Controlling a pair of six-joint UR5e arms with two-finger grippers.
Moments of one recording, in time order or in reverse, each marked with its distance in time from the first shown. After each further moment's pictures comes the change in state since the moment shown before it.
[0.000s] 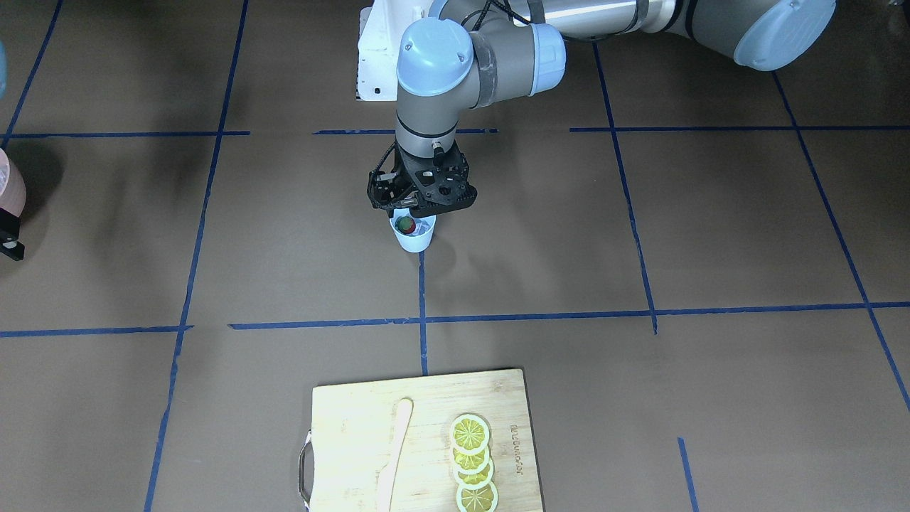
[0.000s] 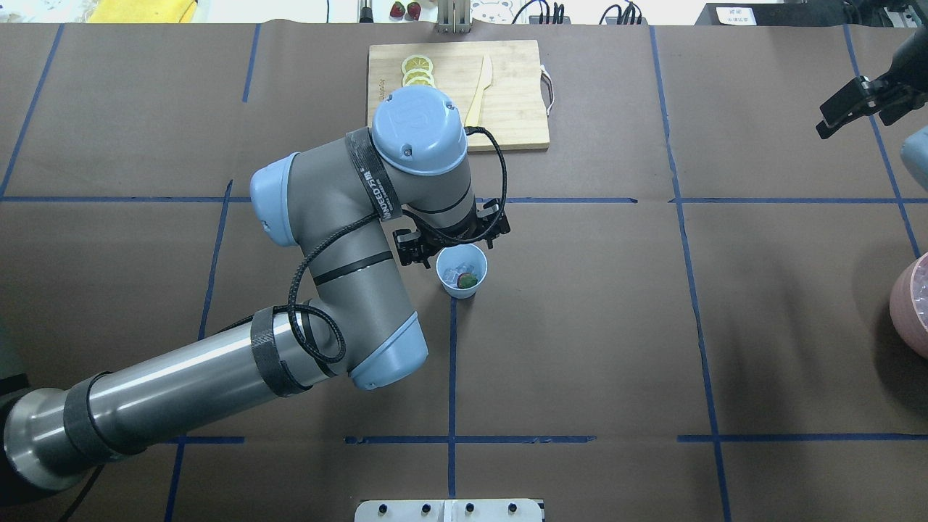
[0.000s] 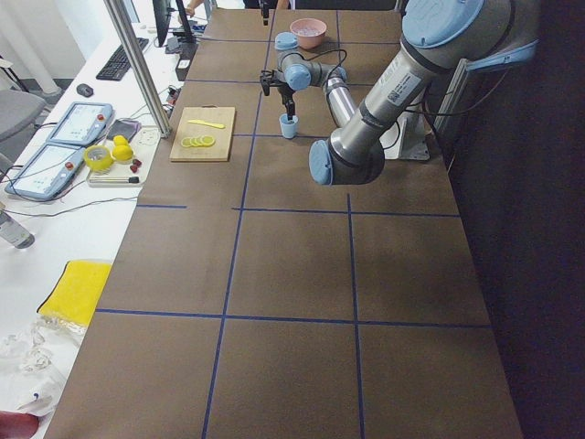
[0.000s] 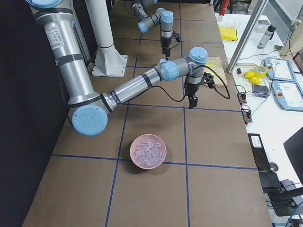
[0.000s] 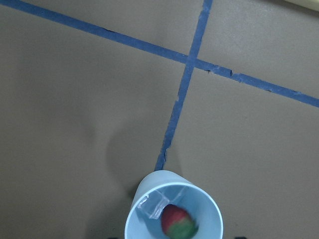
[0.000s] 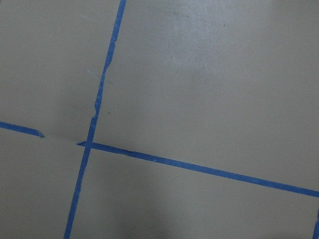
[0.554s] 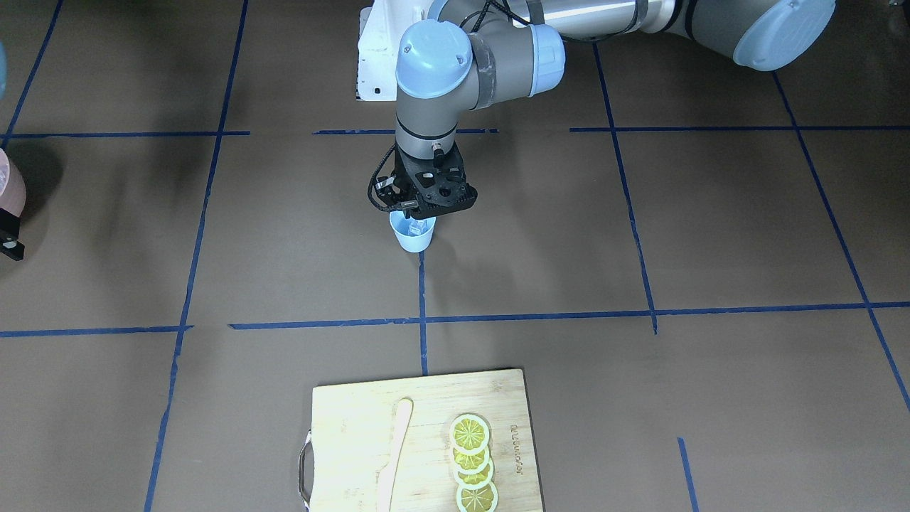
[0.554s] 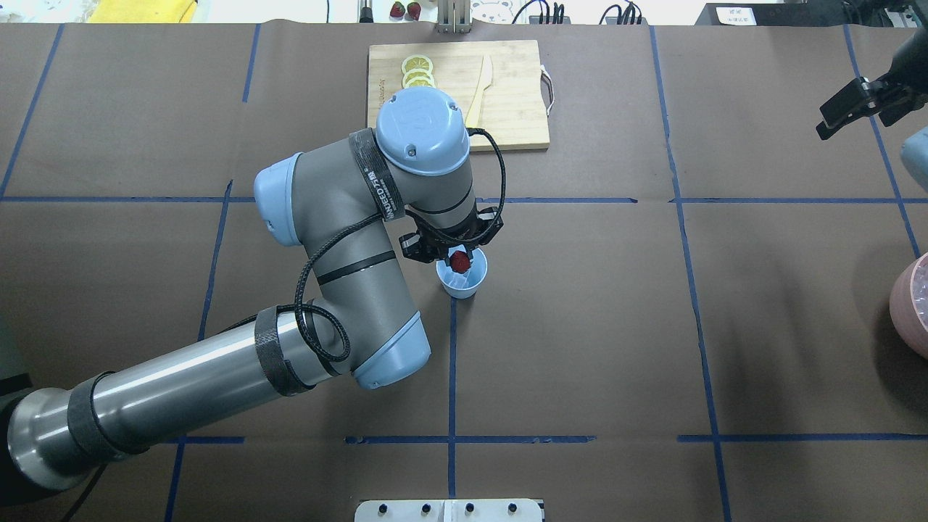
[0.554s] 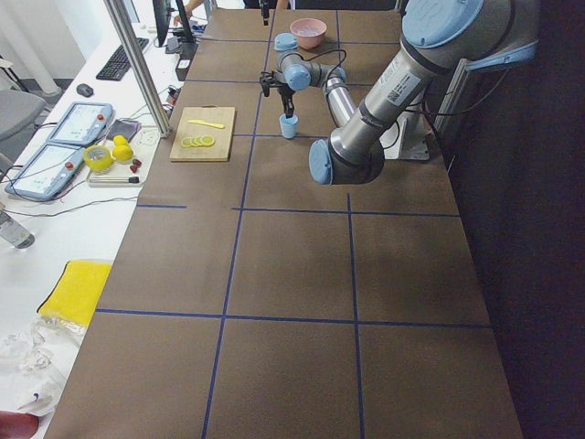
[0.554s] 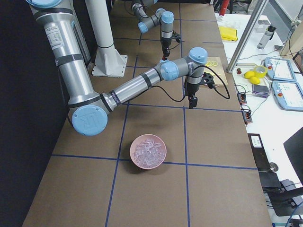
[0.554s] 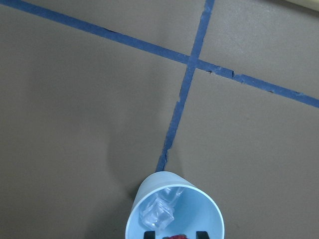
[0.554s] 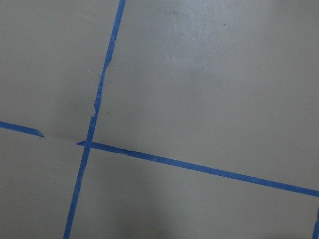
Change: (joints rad) left arm 0.010 -0.005 0.019 0.004 0.000 -0.007; right arm -0.004 -0.001 0.002 0.000 0.000 0.001
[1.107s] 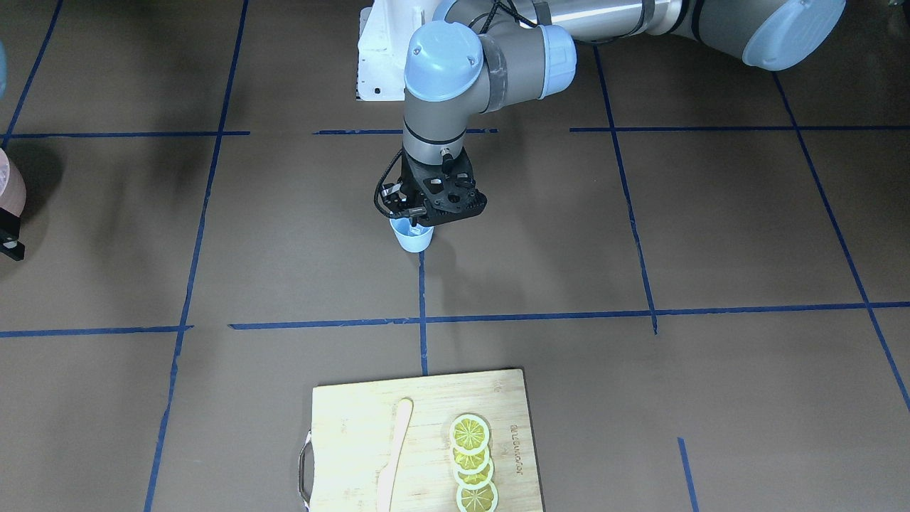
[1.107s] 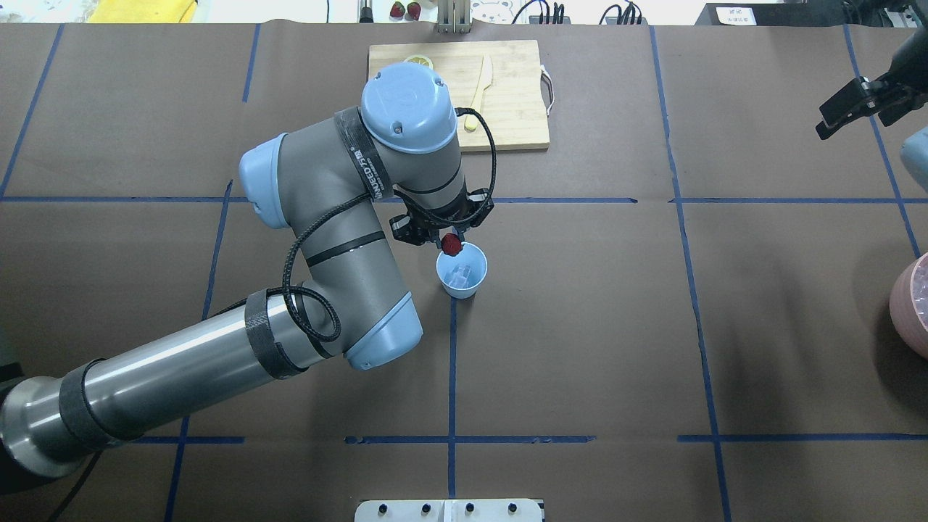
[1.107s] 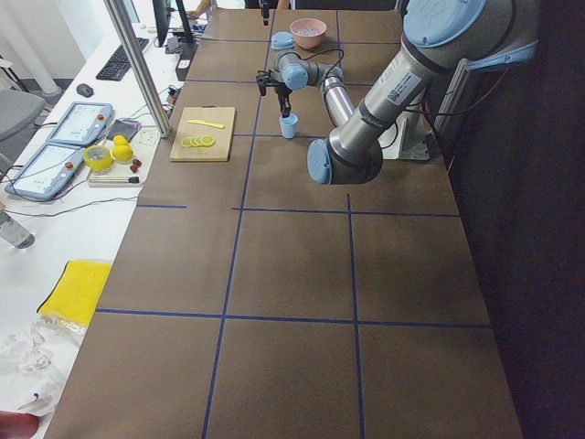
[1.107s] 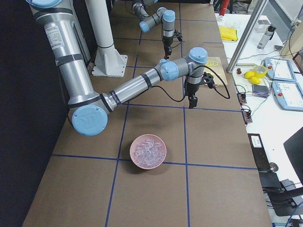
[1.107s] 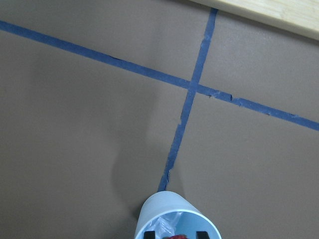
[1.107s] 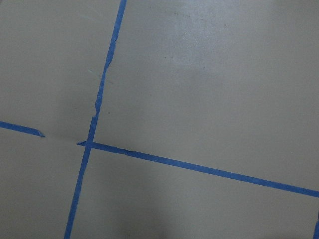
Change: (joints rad) left arm -0.011 -0.002 0.001 0.001 0.000 0.008; right arm 0.000 0.000 0.000 0.001 0.001 0.000
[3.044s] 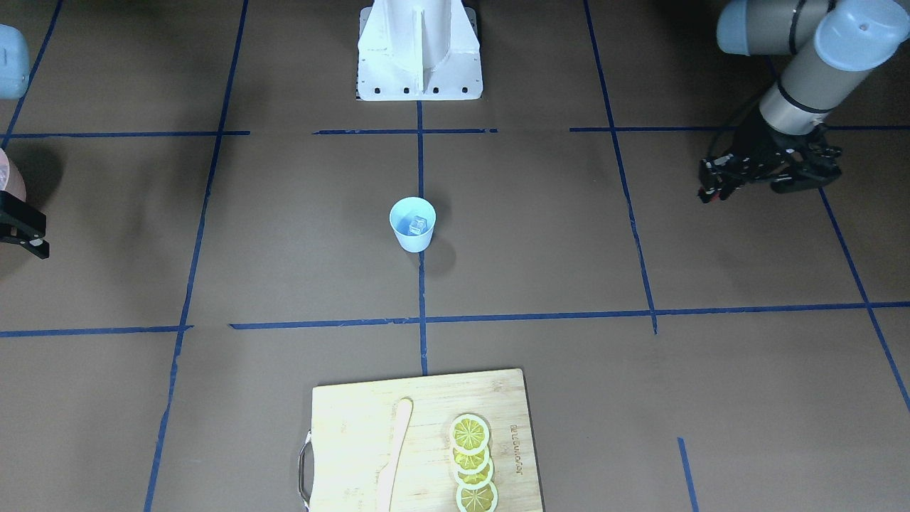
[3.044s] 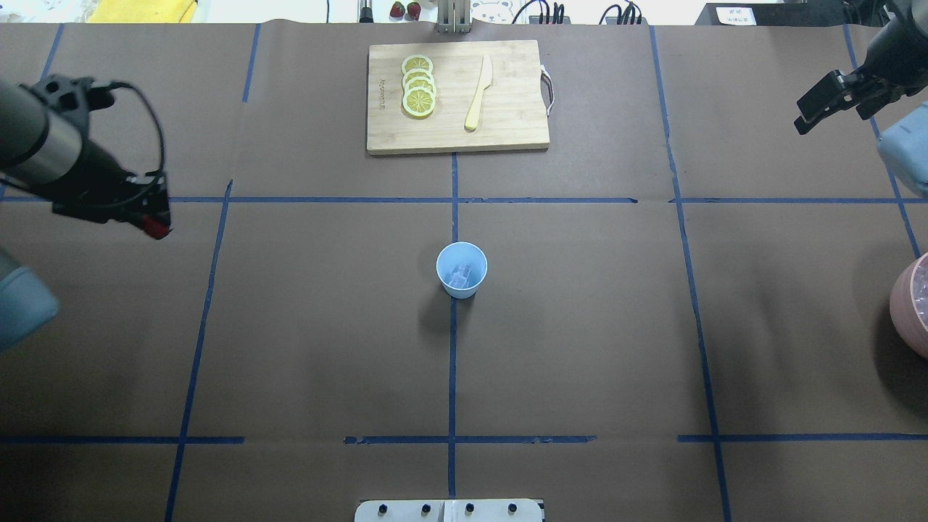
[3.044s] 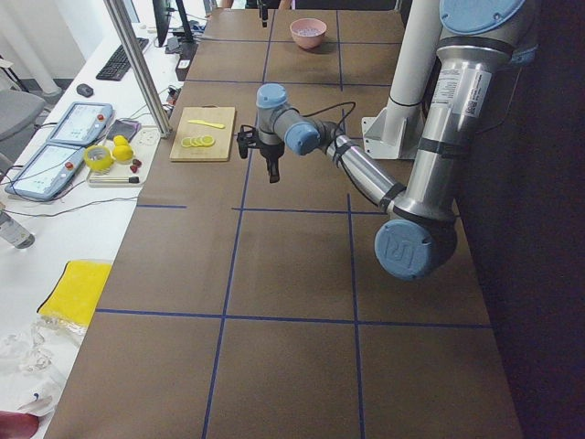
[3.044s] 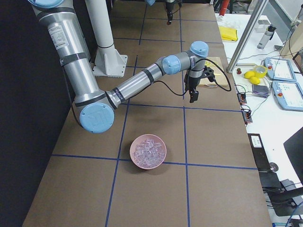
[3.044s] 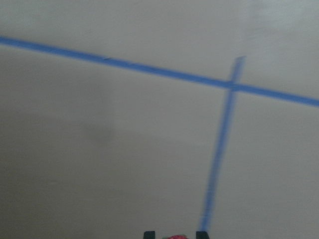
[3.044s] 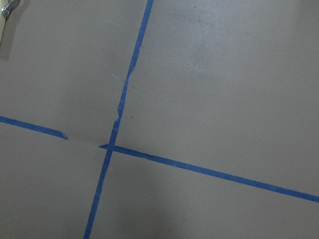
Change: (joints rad) left arm -0.358 0.639 -0.505 0.057 -0.172 0.423; right arm -0.025 0.045 0.007 -0.037 0.000 -0.002
